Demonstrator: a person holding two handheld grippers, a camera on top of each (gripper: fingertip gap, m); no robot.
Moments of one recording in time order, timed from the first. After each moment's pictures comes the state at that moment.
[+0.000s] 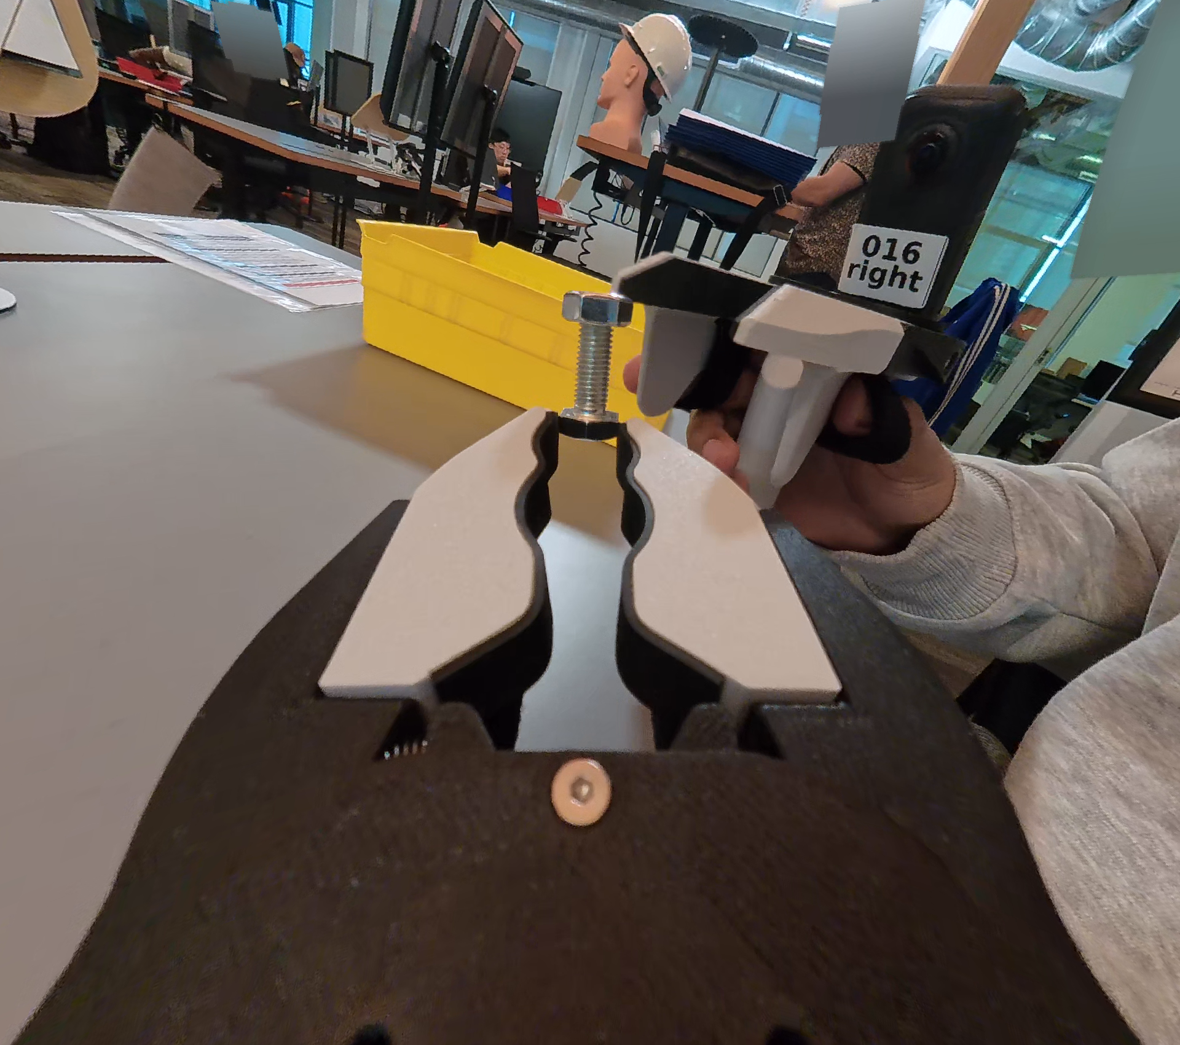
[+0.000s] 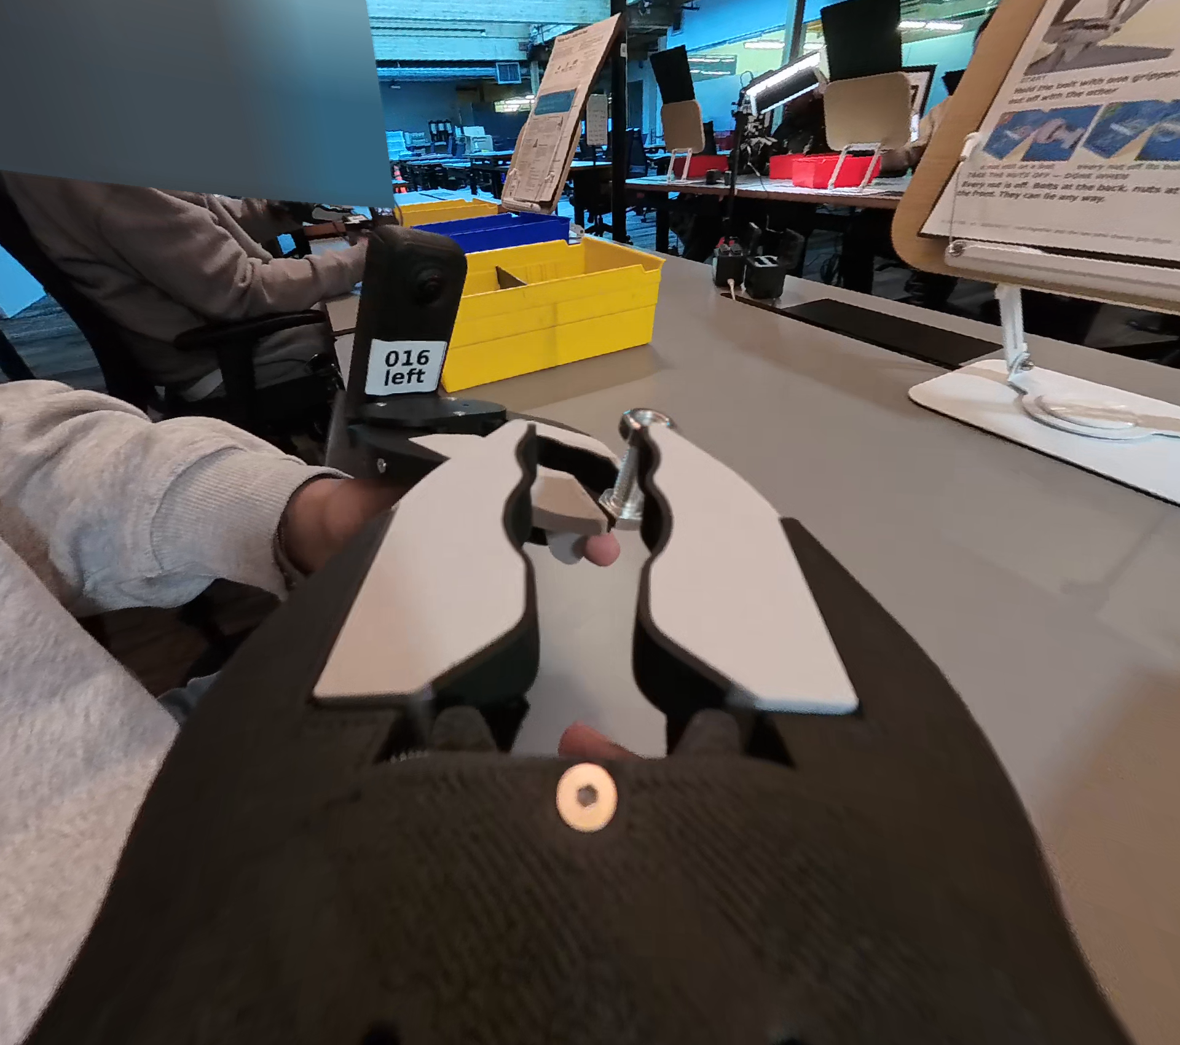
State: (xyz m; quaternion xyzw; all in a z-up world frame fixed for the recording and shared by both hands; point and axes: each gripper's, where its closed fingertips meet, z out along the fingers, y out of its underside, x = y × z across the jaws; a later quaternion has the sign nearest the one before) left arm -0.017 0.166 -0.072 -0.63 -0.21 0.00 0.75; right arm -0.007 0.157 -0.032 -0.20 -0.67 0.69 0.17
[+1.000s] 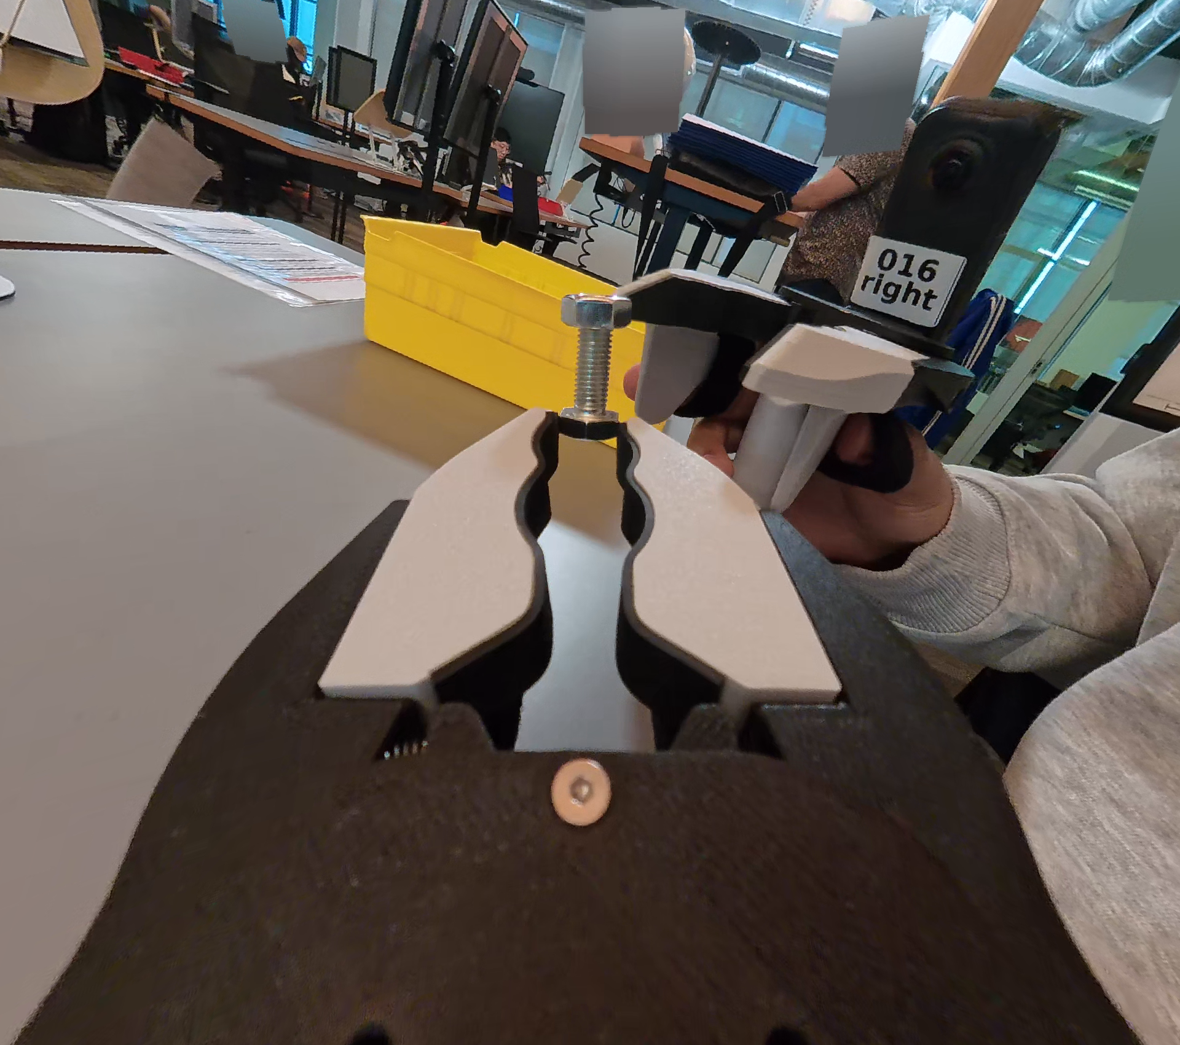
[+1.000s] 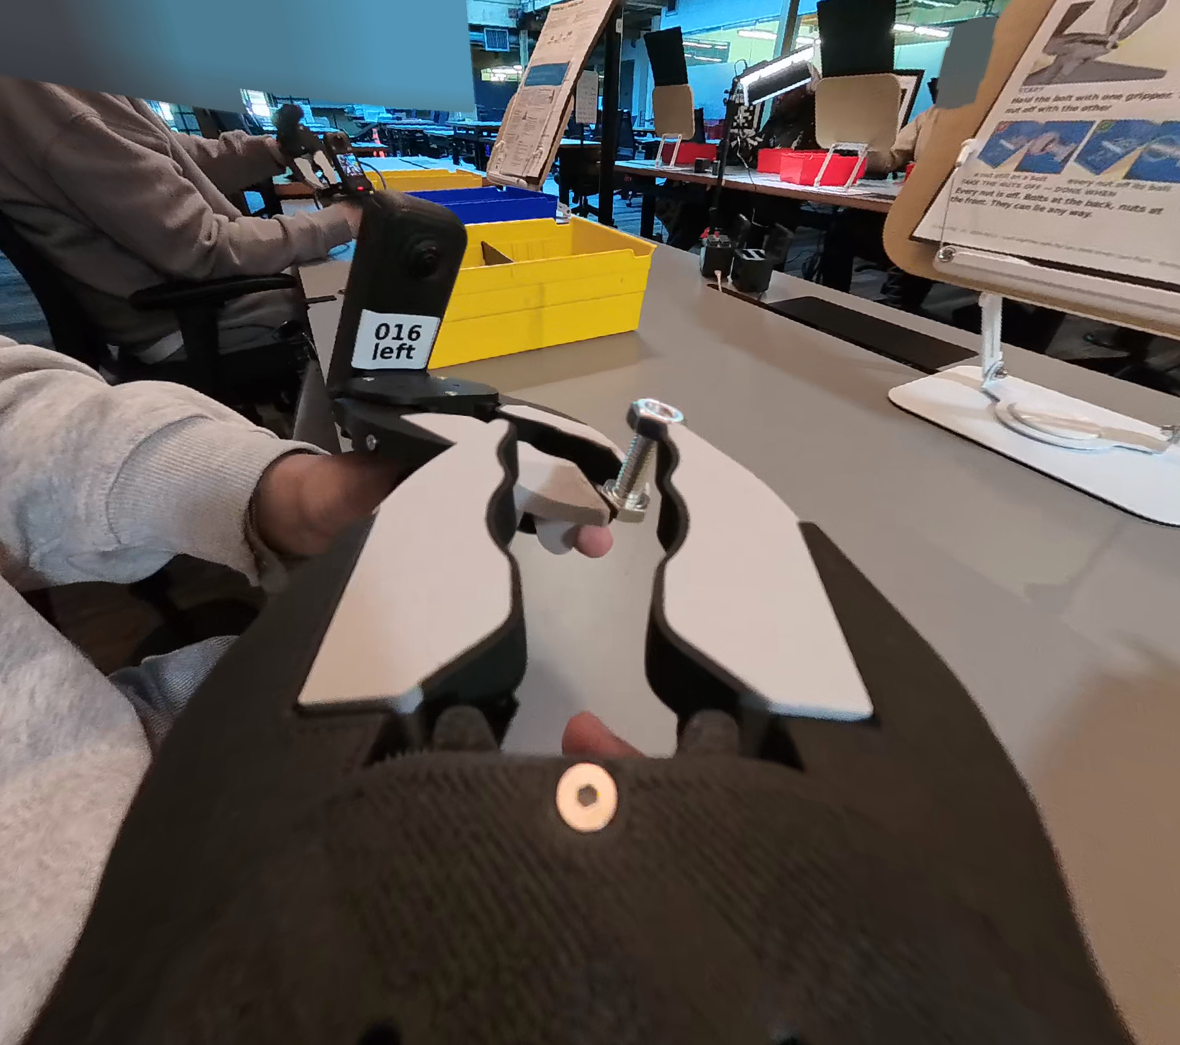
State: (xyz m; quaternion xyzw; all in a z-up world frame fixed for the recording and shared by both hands) left arm -0.019 0.165 -0.073 -0.63 -0.21 -0.01 0.75; right arm -0.007 0.153 -0.038 -0.19 -0.69 0.67 0.19
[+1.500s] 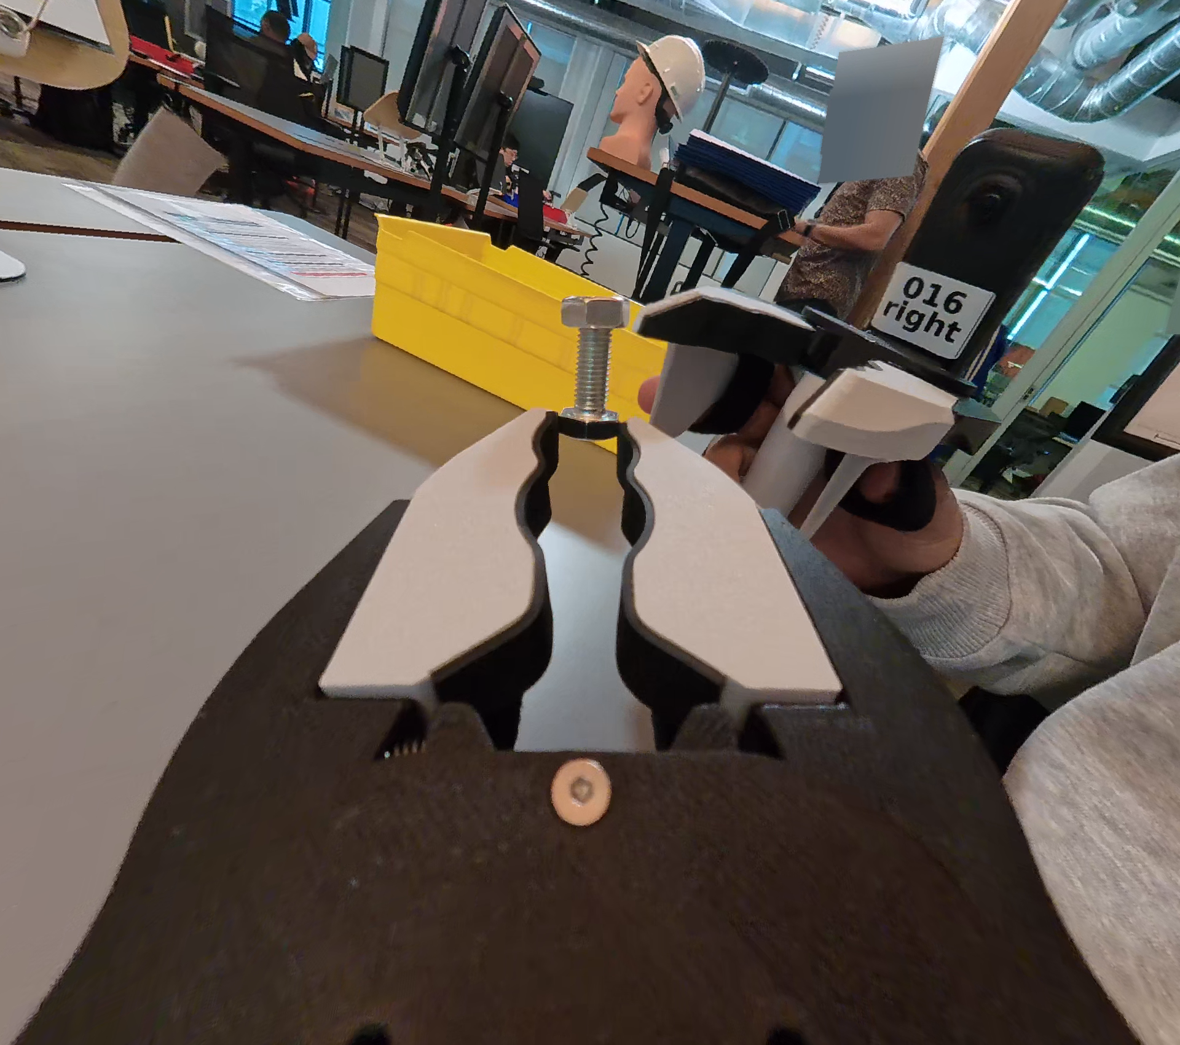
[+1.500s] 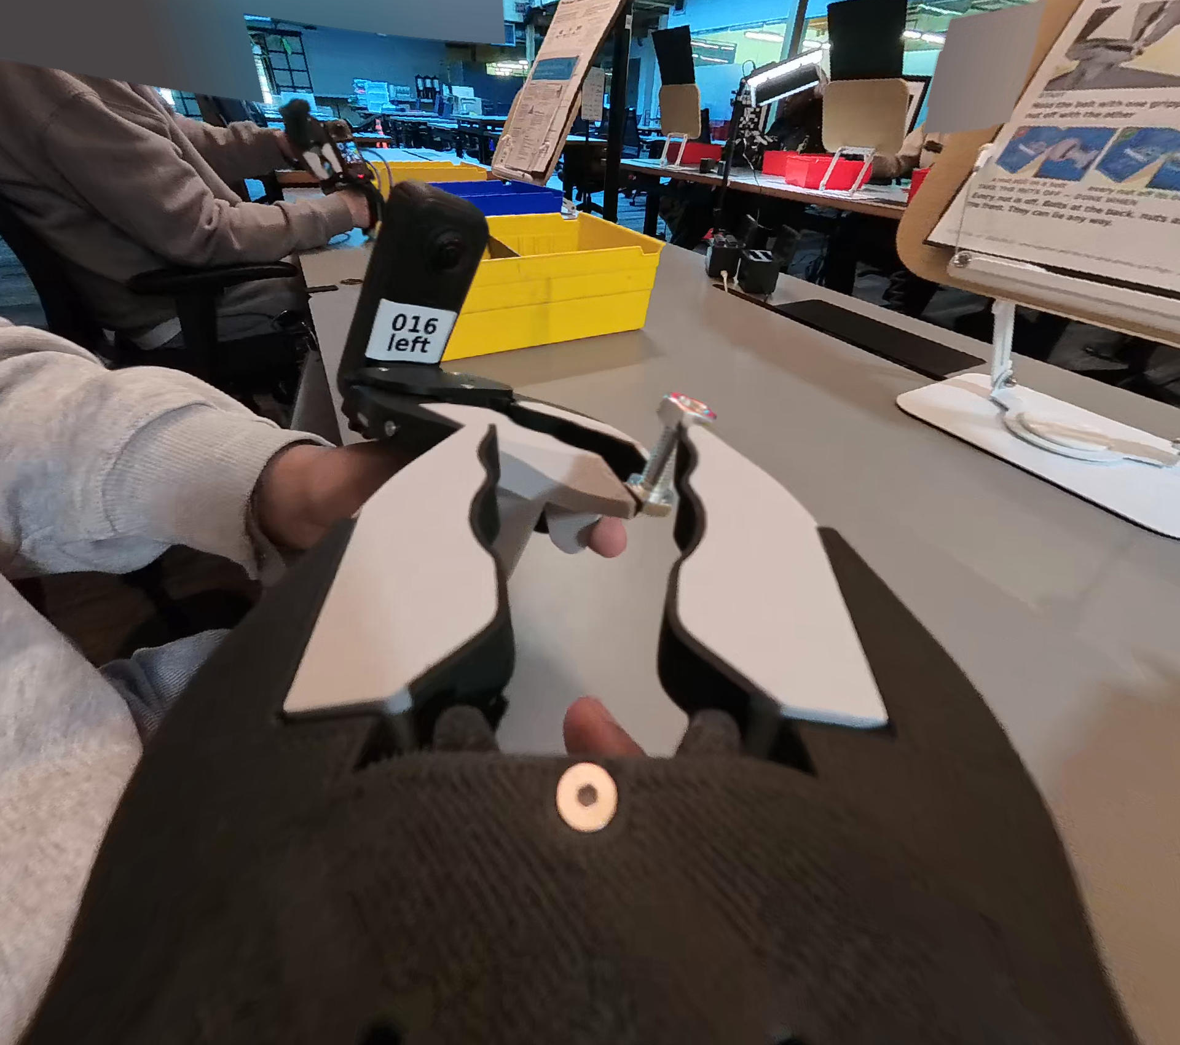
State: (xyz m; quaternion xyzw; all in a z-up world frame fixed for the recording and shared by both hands) left arm -0.025 0.161 -0.073 -0.62 -0.23 -0.02 0.75; right arm -0.003 0.144 -0.042 -0.17 -0.69 0.67 0.20
